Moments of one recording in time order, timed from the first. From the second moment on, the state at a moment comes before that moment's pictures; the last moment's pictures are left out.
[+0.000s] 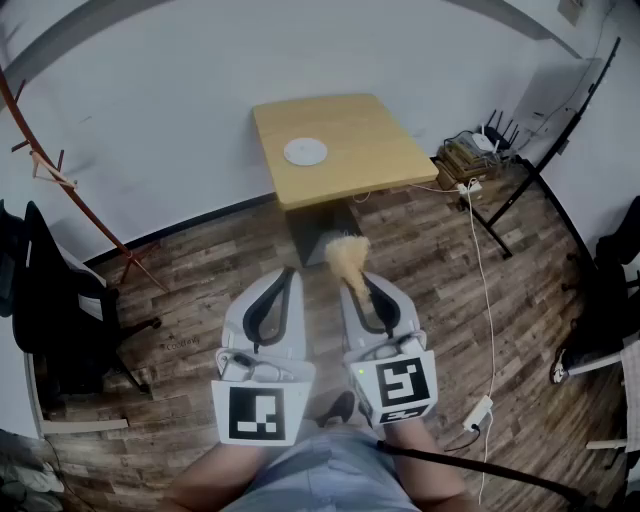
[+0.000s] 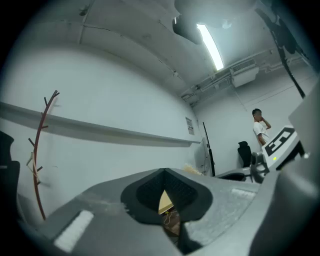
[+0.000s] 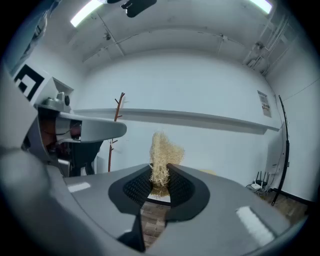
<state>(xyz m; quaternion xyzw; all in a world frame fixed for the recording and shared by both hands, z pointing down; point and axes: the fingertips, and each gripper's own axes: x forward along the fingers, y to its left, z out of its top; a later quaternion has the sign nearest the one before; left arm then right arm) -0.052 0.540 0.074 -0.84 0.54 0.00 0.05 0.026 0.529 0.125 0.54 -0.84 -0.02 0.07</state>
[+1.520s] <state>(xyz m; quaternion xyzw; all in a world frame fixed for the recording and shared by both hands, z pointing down) 0.059 0.492 0.110 -0.84 0.53 -0.04 0.03 0.132 0.493 0.168 0.52 -0.85 0.05 0.06</state>
